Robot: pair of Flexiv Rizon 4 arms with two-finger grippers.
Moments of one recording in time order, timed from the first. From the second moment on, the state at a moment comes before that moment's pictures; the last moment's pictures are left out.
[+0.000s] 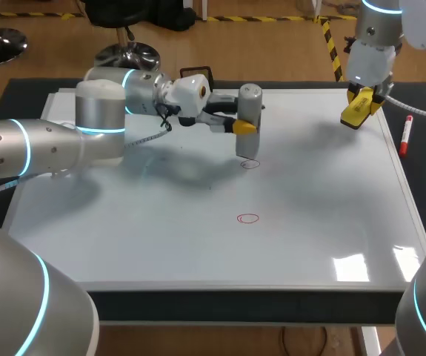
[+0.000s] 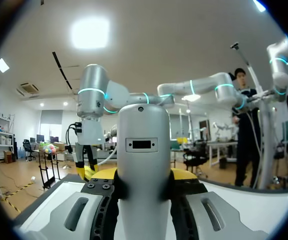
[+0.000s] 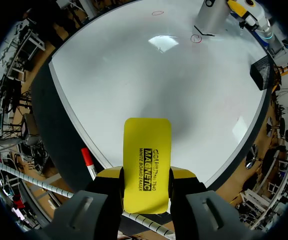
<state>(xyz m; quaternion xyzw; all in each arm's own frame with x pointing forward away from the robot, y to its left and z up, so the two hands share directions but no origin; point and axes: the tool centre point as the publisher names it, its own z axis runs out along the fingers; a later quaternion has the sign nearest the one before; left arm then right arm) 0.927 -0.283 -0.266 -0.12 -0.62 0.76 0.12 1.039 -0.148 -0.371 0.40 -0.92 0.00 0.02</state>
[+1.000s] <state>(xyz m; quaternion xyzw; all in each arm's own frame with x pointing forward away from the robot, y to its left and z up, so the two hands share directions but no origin) 0.989 -0.162 -0.241 -0.04 -0.63 0.78 0.00 1.039 -0.148 -0.371 0.40 -0.92 0.00 0.02</state>
